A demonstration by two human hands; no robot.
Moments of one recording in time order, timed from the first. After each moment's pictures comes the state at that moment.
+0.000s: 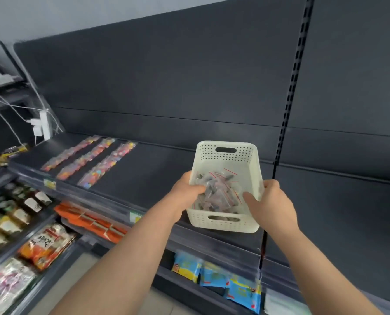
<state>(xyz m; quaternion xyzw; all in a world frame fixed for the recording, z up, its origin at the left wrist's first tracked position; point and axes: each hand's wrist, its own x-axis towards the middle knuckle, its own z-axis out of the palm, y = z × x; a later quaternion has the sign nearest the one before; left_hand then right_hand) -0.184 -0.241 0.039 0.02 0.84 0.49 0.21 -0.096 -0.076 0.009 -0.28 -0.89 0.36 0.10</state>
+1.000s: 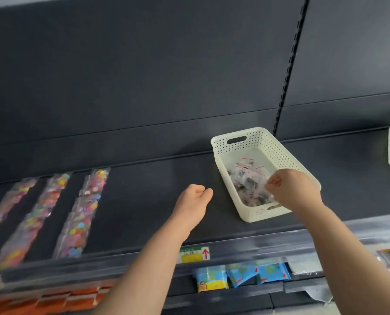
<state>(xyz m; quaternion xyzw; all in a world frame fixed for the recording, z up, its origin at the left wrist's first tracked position) -0.312 -0.345 0.001 0.24 0.81 0.44 0.30 -0.166 -0.171 0.009 -0.49 -0.85 0.15 0.10</state>
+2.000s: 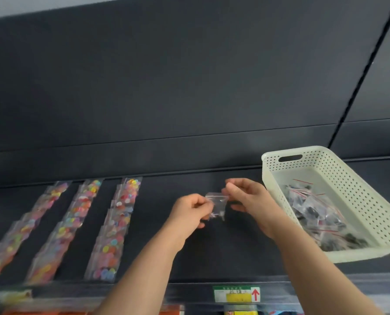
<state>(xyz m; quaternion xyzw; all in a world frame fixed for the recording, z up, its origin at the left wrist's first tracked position) -0.411 -0.390 0.008 0.20 0.78 0.50 0.32 -0.316 -0.249 -0.001 -0.27 -0.65 0.70 0.16</state>
